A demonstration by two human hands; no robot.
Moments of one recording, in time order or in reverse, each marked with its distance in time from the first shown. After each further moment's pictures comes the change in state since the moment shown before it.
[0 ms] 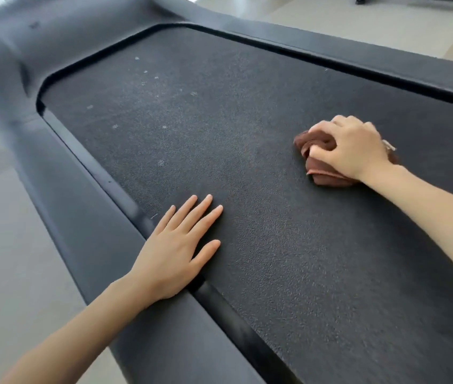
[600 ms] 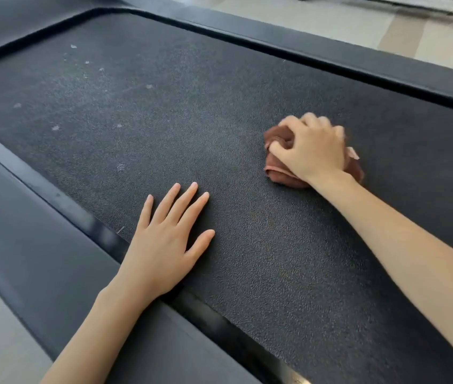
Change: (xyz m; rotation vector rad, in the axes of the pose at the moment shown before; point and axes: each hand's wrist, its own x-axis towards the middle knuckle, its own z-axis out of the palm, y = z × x) left_hand 0.029 -0.002 0.008 0.031 0.075 0.034; right_hand -0.015 -0.042 0.012 -0.183 0.077 0.303
